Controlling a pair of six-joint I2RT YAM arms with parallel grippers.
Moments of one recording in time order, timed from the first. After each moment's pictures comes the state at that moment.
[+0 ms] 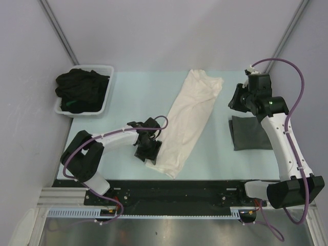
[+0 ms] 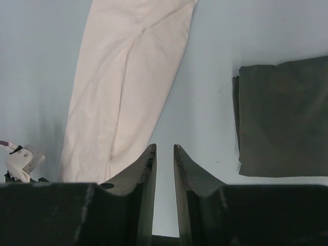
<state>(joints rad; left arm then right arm) -0.69 1.59 0.91 -0.73 0.13 -0.37 0.14 1.26 1.41 -0.86 -0.03 0.34</state>
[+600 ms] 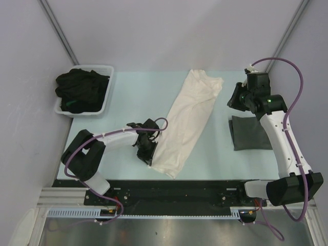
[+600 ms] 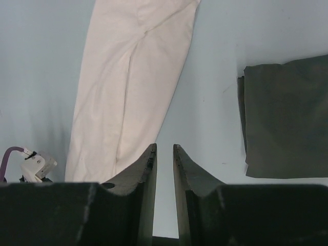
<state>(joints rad) -0.68 1.61 0.88 -0.70 0.20 -0.33 0.14 1.28 1.43 -0.86 -0.03 0.37</state>
